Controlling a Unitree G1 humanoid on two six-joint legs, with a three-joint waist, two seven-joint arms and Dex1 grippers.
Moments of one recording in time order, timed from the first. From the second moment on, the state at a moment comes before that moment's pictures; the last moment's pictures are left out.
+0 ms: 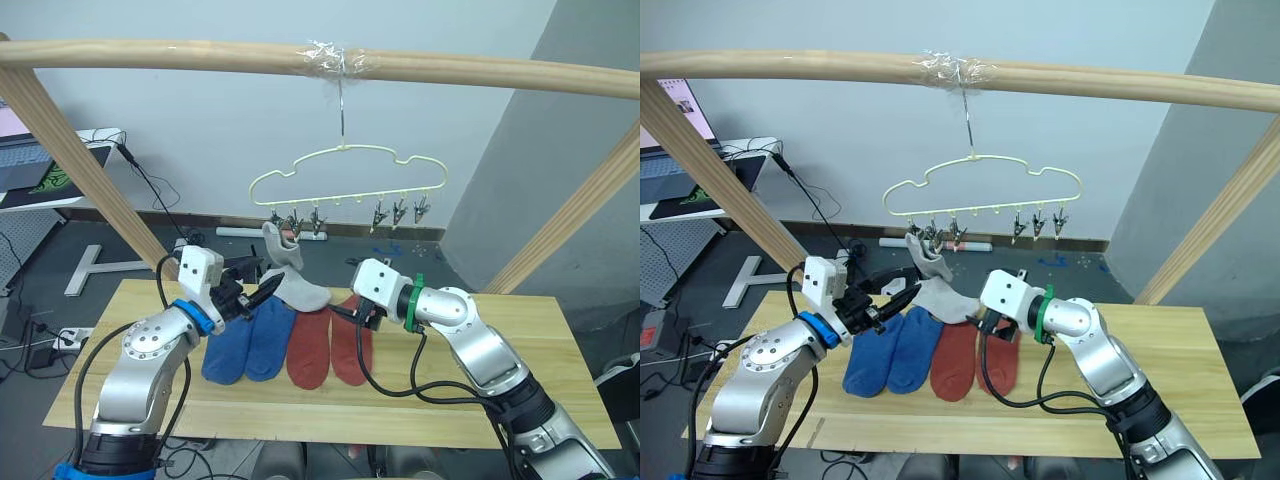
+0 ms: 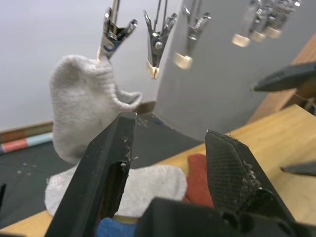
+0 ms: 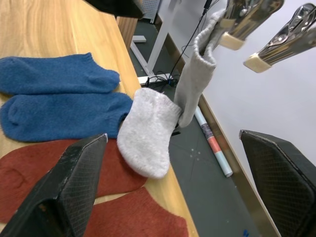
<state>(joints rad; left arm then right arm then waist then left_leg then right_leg) -0.06 0.49 0.10 -0.23 -0.31 0.27 -0.63 -0.37 -0.35 0.41 -0.22 -0.13 0.37 0.70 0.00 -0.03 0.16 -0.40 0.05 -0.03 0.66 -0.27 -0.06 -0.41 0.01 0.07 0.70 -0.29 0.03</state>
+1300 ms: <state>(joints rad) 0.07 0.81 0.13 -0.13 -0.29 0.05 -1.04 -0.81 -0.02 0.61 0.93 -0.43 -0.09 0.50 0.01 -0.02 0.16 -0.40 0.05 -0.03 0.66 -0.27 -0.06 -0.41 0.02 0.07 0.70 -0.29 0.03</state>
